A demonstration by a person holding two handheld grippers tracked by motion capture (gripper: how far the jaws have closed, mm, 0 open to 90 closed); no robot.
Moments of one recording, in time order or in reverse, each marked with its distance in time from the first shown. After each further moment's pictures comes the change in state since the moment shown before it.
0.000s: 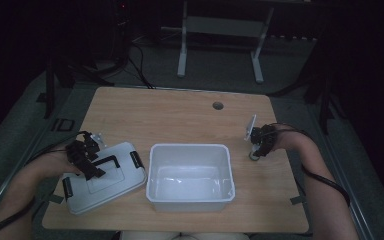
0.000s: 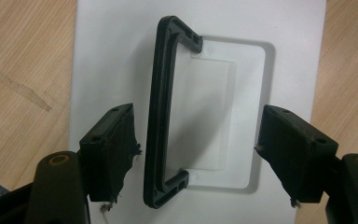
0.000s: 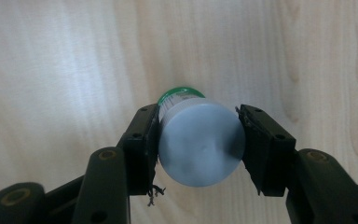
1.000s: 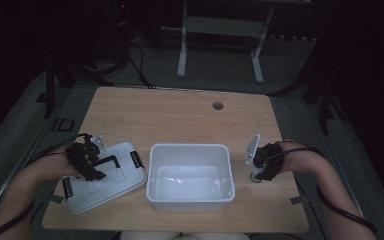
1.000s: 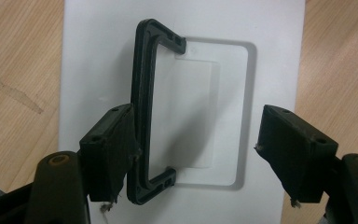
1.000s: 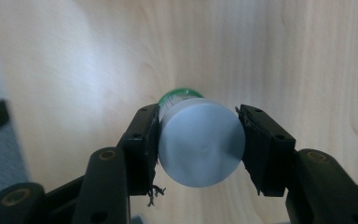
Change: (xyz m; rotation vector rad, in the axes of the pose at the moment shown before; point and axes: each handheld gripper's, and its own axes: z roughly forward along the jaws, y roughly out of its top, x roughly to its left) left arm -0.010 0.000 -0.004 -0.006 0.005 0.025; right arm 0.096 0.009 -0.059 -0.052 0.053 -0.079
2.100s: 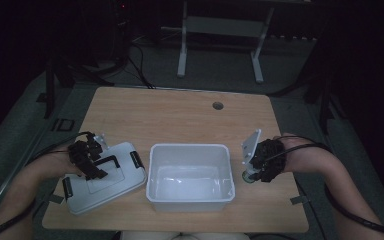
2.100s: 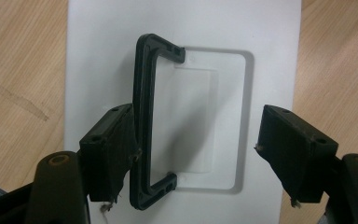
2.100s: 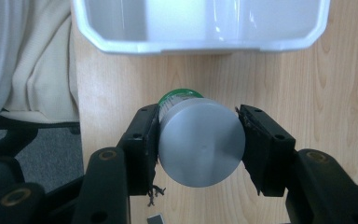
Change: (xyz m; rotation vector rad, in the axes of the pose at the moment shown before) left arm -0.001 0.008 -0.003 0.007 0.009 0.014; right arm 0.037 0.040 -0.077 -0.068 -0.051 -0.078
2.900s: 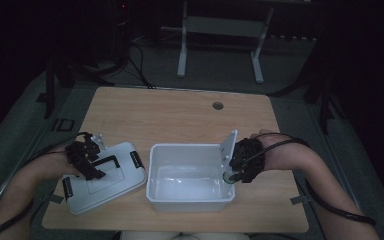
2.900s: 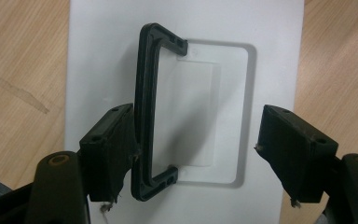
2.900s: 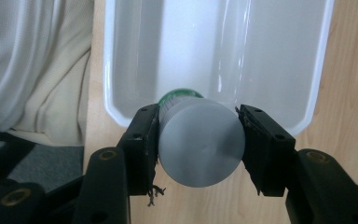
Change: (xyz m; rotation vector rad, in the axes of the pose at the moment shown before) left arm 0.002 -0.006 -0.001 -0.002 -0.006 -0.020; right arm 0.007 0.056 -0.005 -0.043 0.015 -0.120
